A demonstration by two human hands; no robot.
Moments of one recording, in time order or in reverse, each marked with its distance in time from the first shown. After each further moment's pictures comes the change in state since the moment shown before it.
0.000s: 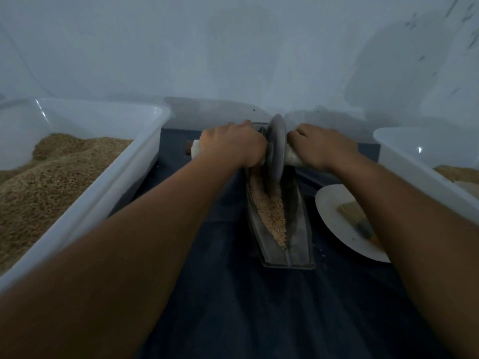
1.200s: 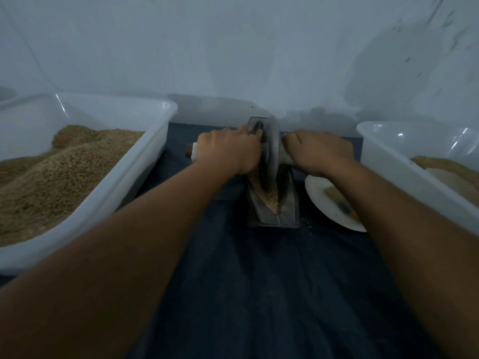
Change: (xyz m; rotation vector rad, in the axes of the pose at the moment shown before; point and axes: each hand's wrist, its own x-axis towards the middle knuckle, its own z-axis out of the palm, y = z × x) left_hand -0.060 0.000 -0.007 0.114 0.095 0.093; right_hand -0.055 -0.011 -0.010 -0.092 0.033 -0.026
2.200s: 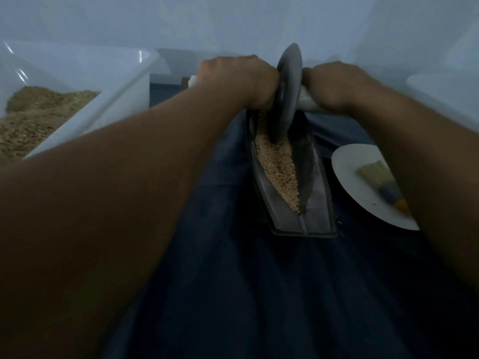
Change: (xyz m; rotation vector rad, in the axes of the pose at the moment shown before) left_hand 0.077 -0.001 0.007 0.068 -0.065 -0.003; right_hand 0.108 0.026 0.026 -0.031 -0.100 -0.090
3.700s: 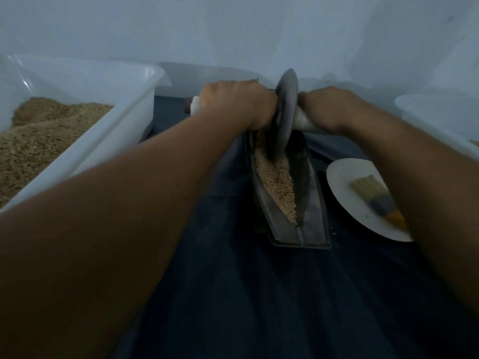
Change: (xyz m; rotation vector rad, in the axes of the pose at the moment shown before) left_hand -0.013 0.000 0.000 -0.053 -0.010 -0.011; right_hand -0.014 -0.005 -0.003 -0.059 -0.064 -0.013
